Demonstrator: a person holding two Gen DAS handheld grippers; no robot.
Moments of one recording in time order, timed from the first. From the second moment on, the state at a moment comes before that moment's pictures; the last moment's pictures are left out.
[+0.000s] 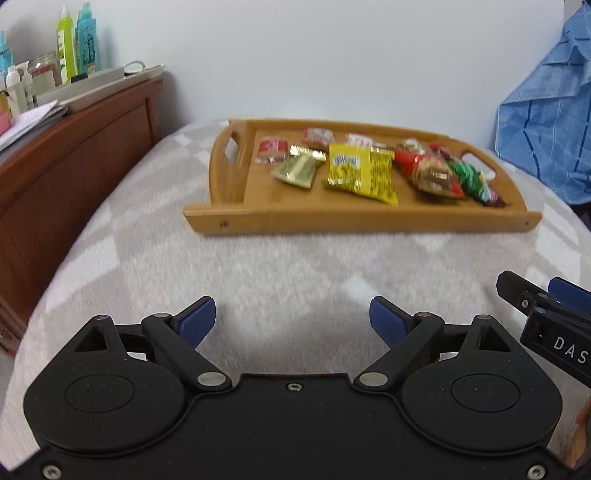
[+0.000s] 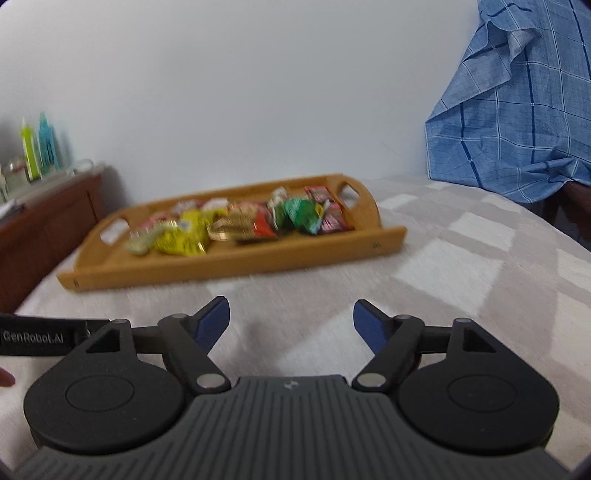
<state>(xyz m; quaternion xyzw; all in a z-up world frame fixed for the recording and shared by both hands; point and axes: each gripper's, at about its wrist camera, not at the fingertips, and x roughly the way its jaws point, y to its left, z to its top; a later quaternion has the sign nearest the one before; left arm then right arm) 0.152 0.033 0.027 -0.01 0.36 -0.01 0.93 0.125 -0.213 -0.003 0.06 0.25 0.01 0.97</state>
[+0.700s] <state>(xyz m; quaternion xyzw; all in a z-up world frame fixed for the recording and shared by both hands) 0.139 0.036 0.006 -0.02 0.32 0.00 0.95 0.125 -0.203 -0.021 0.03 0.27 0.03 0.96</state>
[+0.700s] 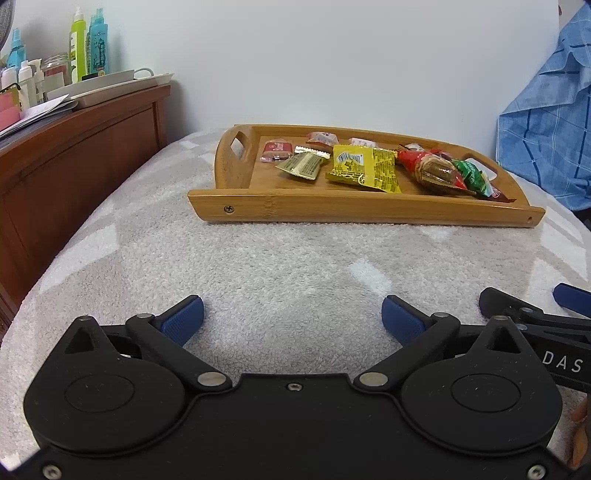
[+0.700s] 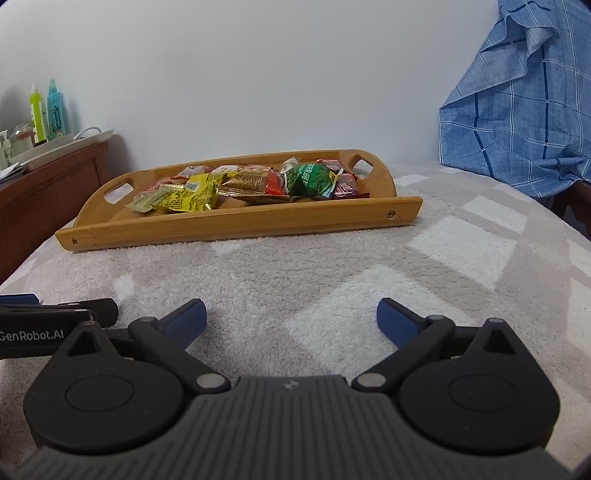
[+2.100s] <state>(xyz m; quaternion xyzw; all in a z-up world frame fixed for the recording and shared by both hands) 0.137 0.038 0.003 -0.02 0.32 -0.01 0.95 0.126 -0.201 -0.022 0.03 0.27 0.02 0.96</state>
